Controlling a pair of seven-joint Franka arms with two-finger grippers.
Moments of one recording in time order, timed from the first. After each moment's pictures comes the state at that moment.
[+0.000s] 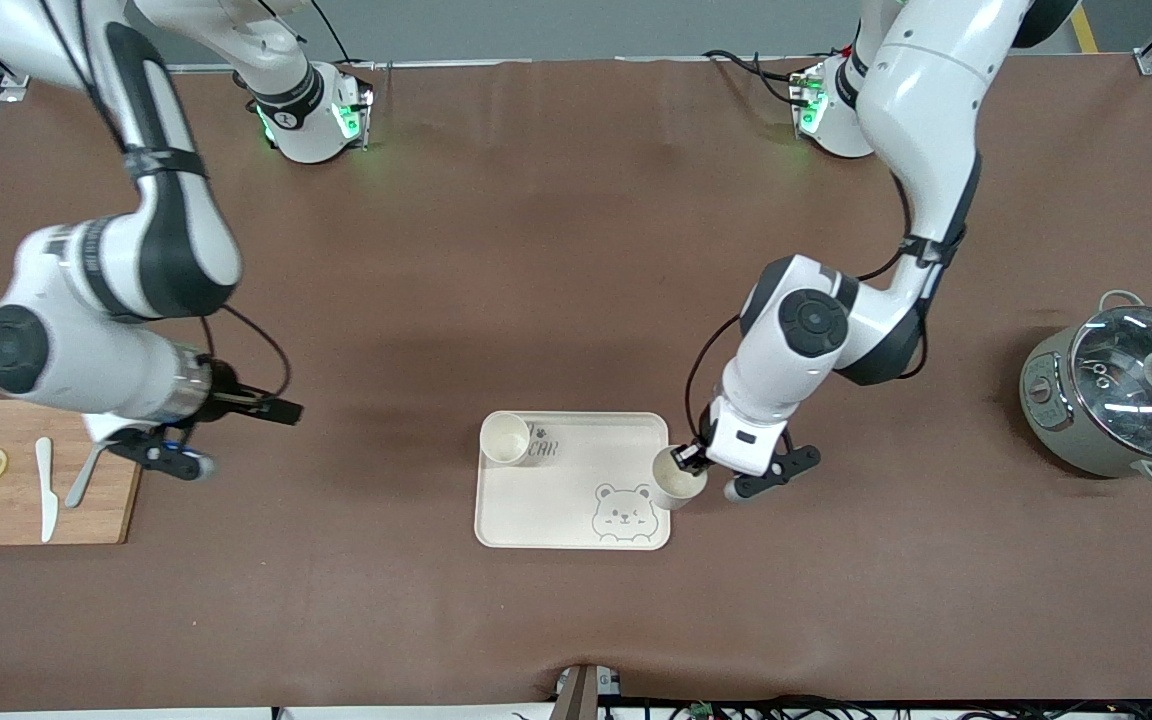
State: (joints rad) left arm -0.34 0.61 -0.14 -1.52 0.02 2.41 -0.90; right arm 0.26 0.42 -0.07 -1.58 0.16 1.90 0.49
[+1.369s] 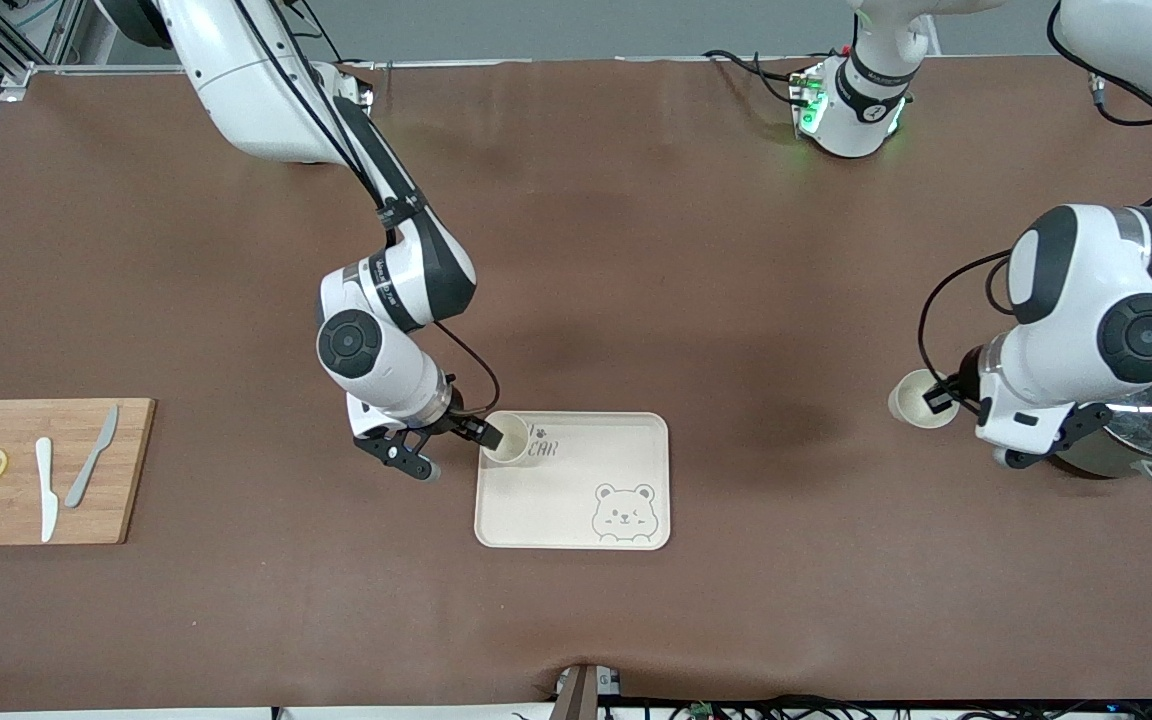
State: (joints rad) left arm 0.04 0.35 -0.14 -1.67 0.13 1.82 -0.63; right arm 0.54 0.66 -0.07 -1.58 0.25 2.33 0.81
